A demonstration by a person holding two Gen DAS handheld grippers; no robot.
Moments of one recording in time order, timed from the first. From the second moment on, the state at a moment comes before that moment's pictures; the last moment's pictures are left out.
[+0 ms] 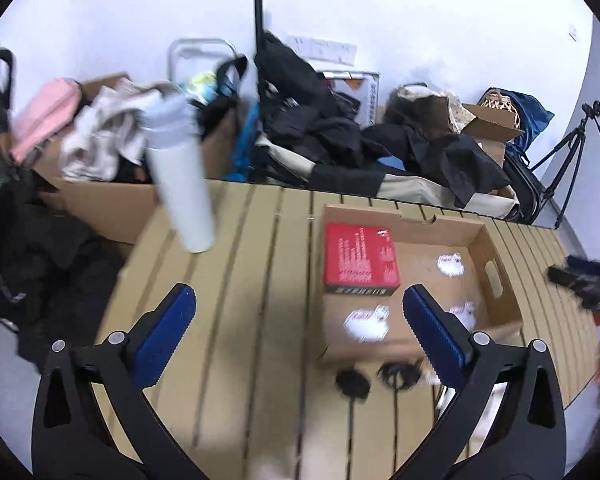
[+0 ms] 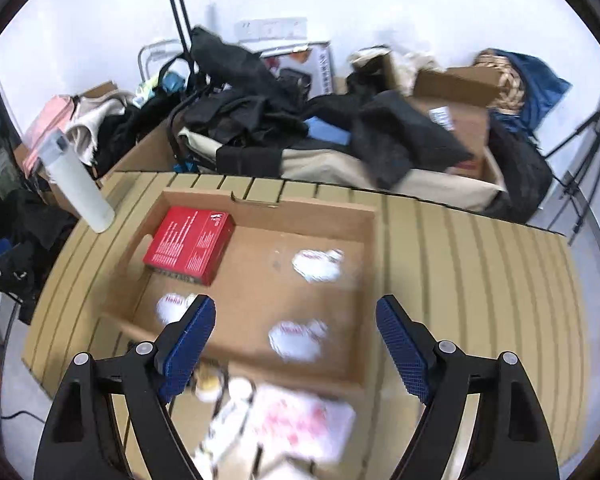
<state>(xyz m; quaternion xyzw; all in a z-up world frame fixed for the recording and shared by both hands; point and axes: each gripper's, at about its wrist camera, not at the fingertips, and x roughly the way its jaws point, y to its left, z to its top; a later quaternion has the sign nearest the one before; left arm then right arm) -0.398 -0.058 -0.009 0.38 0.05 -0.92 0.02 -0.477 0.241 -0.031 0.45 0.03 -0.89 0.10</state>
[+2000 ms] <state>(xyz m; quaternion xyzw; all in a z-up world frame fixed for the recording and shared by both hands) -0.342 0.175 -0.172 0.51 0.03 -0.81 -0.29 -0.290 0.323 -0.180 0.45 -0.20 -0.87 0.11</state>
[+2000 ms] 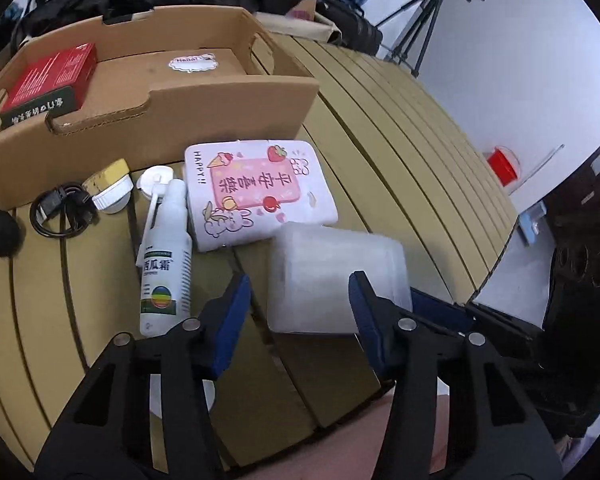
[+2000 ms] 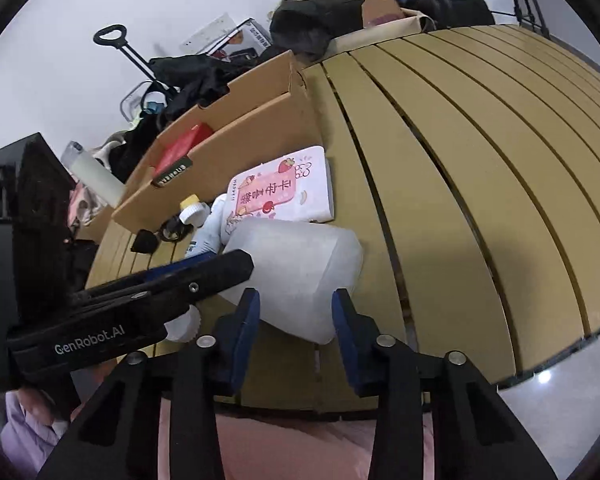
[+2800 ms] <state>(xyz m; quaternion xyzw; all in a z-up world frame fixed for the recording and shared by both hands) -0.337 0.075 -0.010 0.35 0.08 -0.89 -0.27 -0.305 0.257 -0.016 0.34 -0.14 -0.91 0.20</state>
